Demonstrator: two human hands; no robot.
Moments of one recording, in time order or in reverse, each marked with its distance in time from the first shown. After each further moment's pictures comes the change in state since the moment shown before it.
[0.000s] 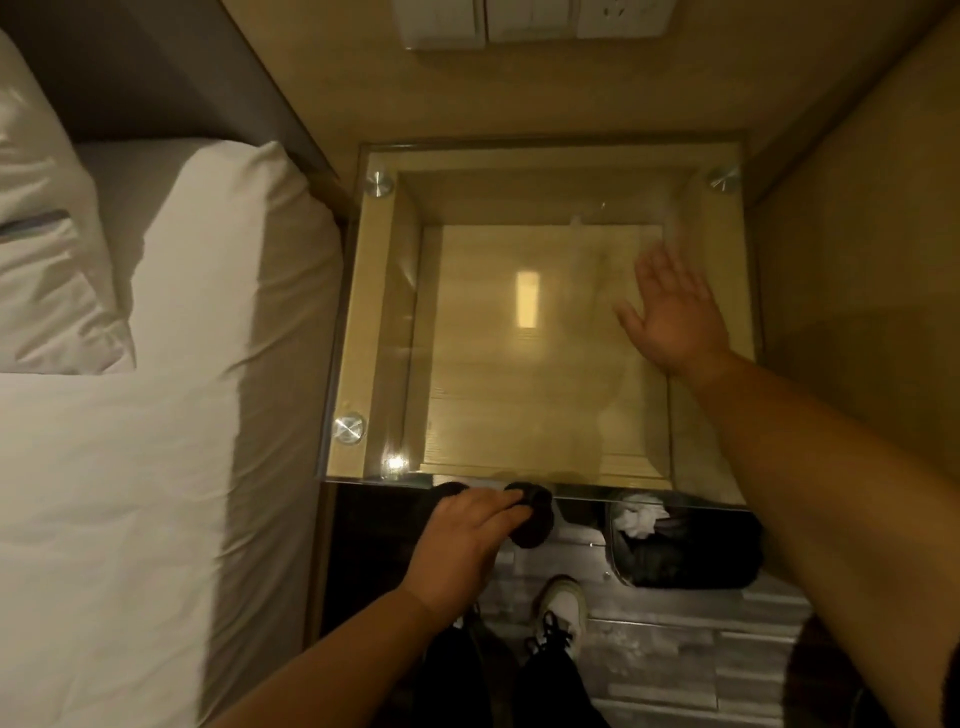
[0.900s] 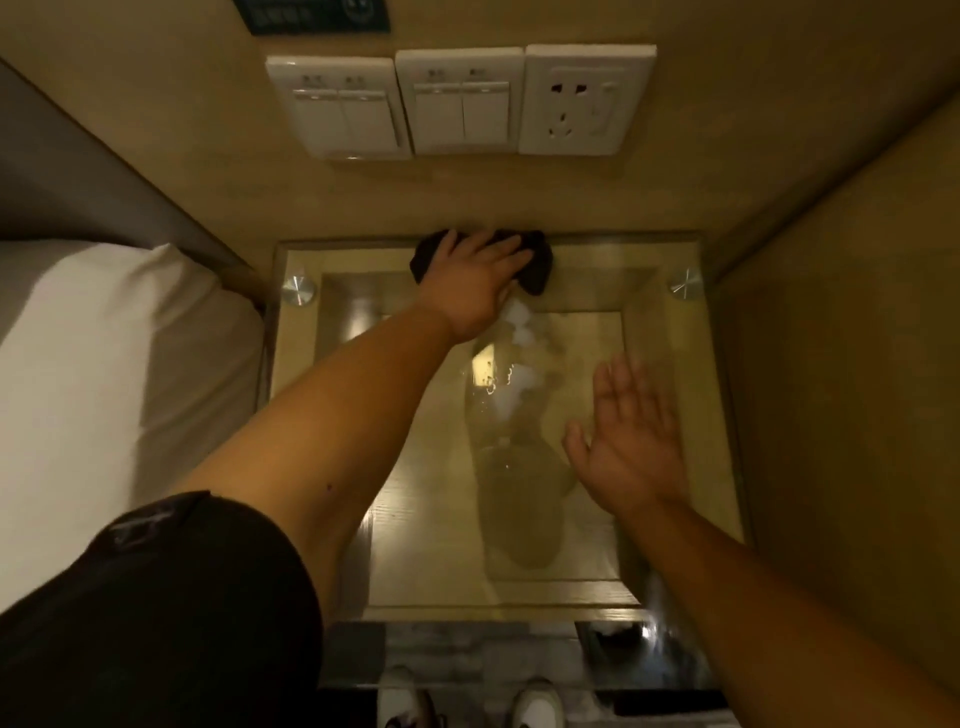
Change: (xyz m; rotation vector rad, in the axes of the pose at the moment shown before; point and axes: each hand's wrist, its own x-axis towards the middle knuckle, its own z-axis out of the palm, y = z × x) left_hand 0.399 -0.118 -0.102 0.402 -0.056 -0.003; right_hand 0.017 -0.022 0.015 -0.086 0.120 0.159
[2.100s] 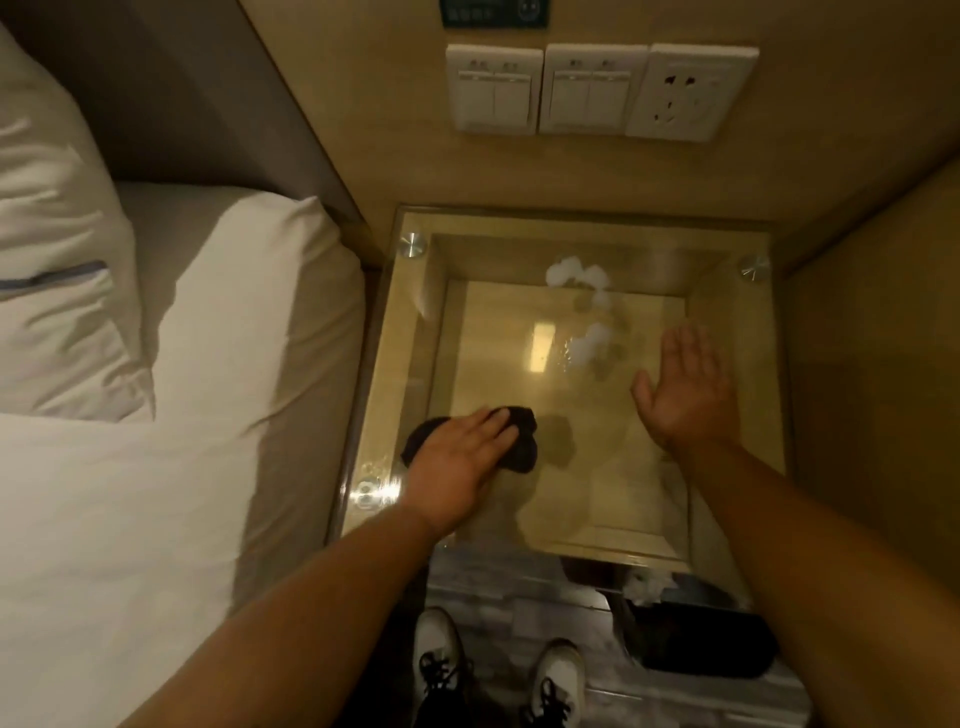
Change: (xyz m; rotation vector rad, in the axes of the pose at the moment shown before) left_hand -0.287 0.045 0.038 -0.155 -0.028 -0.031; right_hand -0.001 -0.002 -0.007 0.045 -0.073 0.004
